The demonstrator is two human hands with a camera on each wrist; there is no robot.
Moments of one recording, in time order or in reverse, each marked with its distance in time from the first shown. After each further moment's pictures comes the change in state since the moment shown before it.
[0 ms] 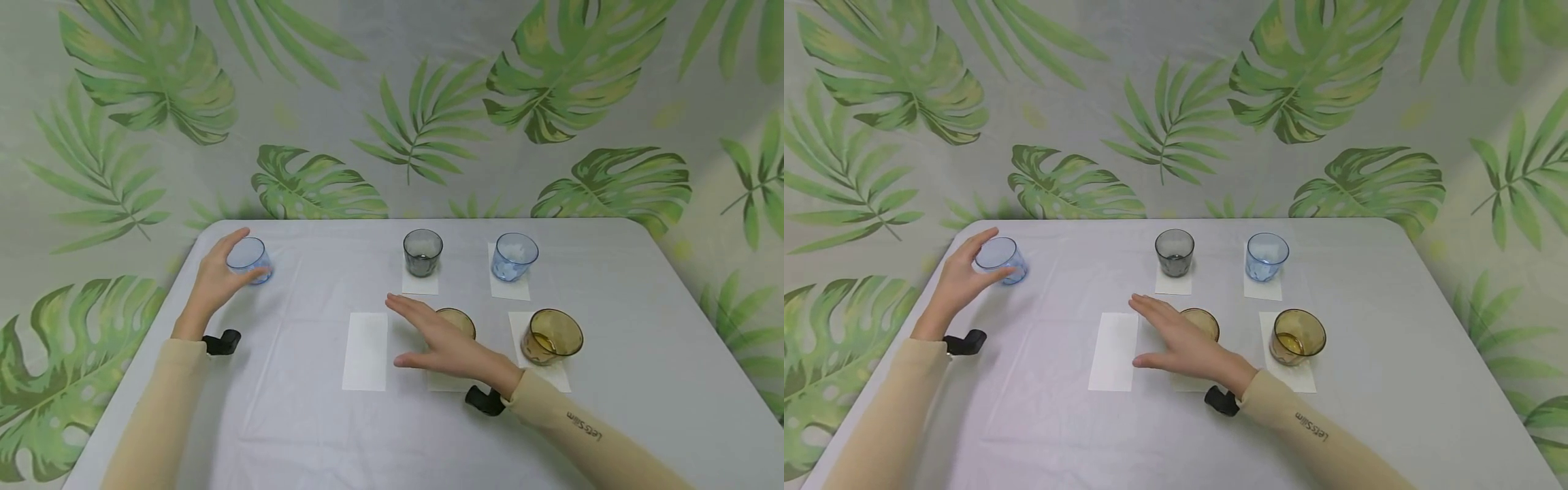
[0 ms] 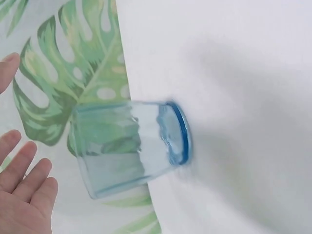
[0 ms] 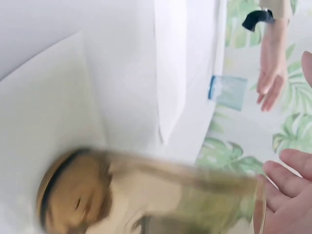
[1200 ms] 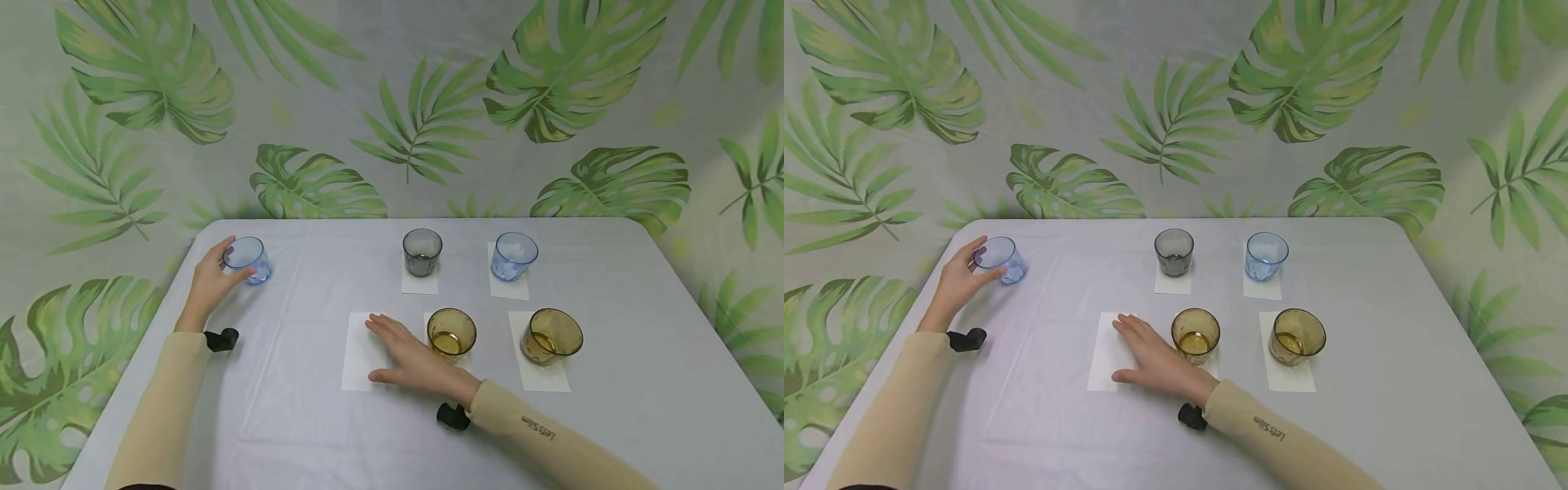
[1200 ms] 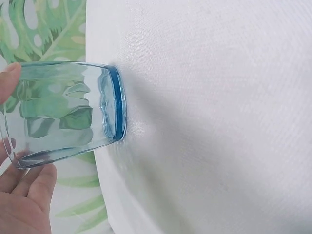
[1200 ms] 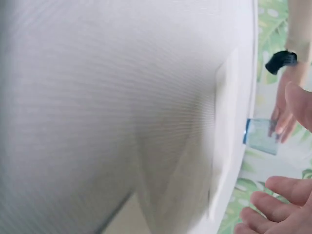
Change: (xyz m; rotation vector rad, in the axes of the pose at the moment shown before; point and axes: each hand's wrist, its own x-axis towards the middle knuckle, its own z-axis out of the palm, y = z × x) left_hand 0.003 -0.037 0.004 -0.047 -0.021 -0.219; right_hand 0.018 0.002 0.056 -0.033 -0.048 0.120
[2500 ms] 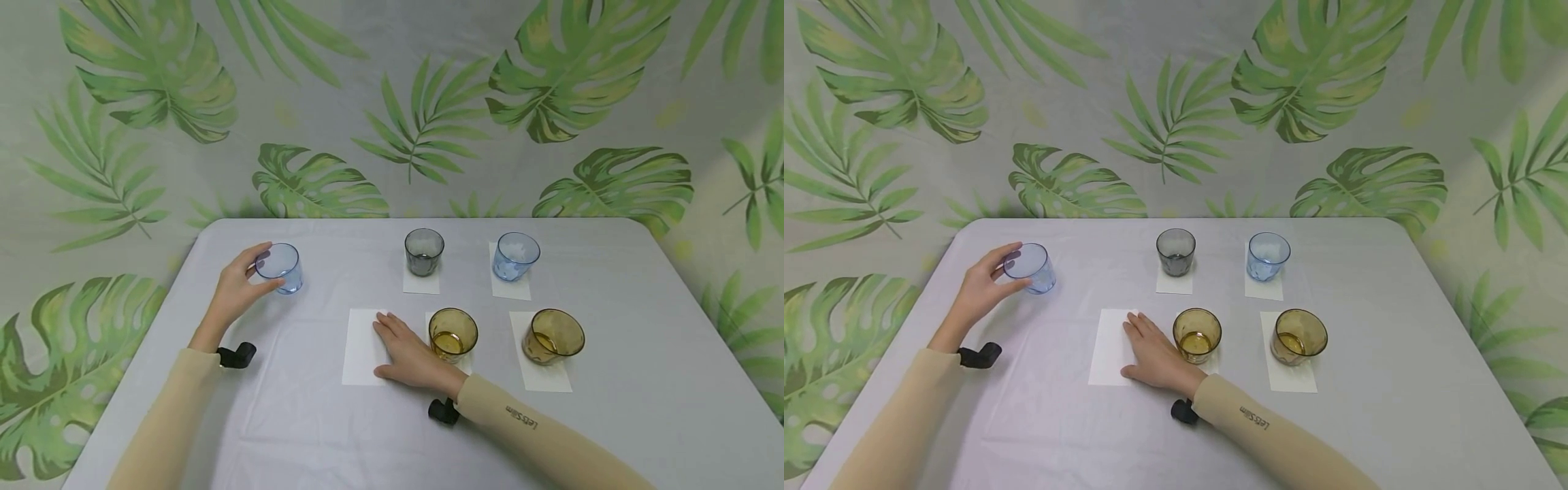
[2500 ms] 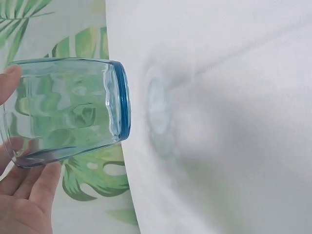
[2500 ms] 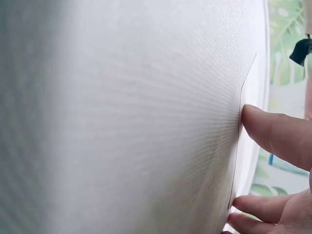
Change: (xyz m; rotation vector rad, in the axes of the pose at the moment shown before) left_hand -0.023 0.040 0.027 -0.093 -0.049 0.182; right_hand 0.016 0.009 0.014 -0.124 -0.051 0.153
